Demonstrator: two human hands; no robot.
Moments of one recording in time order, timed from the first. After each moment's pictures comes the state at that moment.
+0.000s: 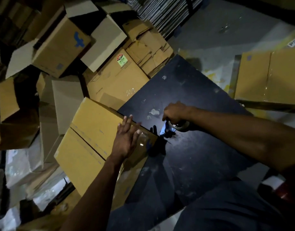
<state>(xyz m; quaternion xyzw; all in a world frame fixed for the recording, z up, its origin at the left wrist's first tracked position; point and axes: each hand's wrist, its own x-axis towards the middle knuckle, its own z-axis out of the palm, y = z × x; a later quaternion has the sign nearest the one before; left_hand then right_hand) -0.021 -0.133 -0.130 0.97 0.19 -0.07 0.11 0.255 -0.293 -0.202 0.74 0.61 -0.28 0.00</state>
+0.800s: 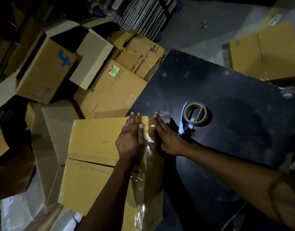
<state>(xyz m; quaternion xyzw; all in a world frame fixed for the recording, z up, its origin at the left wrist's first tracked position) 0.003 -0.086 -0.140 0.98 0.18 0.05 0.10 0.082 -0.256 -0.229 0.76 0.38 -0.27 -0.45</state>
